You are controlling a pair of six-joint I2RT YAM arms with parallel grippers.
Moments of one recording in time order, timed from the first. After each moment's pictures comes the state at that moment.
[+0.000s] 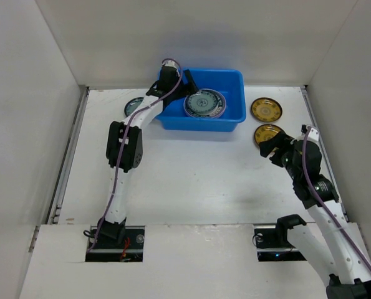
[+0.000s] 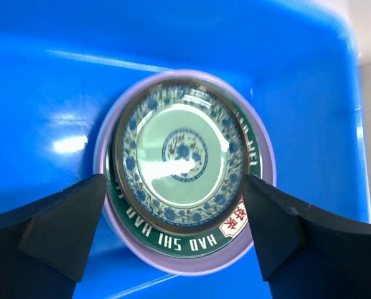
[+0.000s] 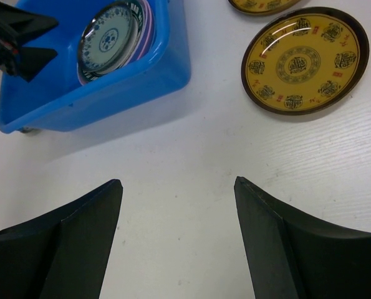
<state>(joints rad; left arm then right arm) -0.37 2.34 2.05 -0.19 0.13 -0.61 0.21 0.64 0.71 -0.43 0.13 0.60</state>
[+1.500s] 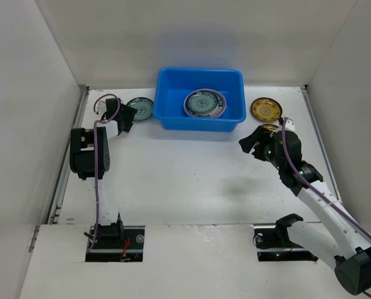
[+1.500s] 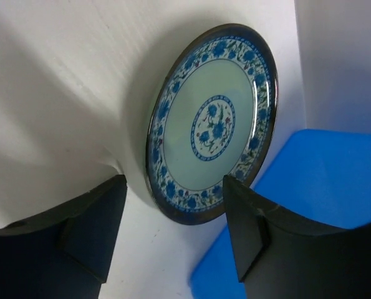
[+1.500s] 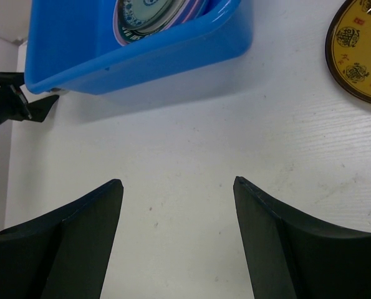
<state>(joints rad) 0.03 2.03 1.25 0.09 0.00 -1.14 0.37 0.87 0.73 -0.28 0.08 0.67</state>
